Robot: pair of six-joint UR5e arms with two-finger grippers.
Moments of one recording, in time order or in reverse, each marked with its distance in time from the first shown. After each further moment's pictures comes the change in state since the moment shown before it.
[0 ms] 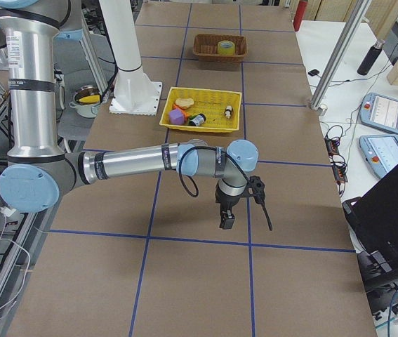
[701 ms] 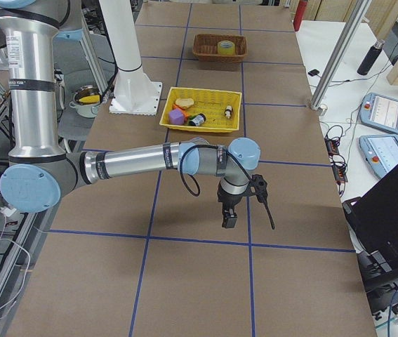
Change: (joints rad) left arm 0.000 0.004 -0.003 0.000 0.001 0.002; right arm 0.011 0.011 0.000 0.001 0.001 -0.001
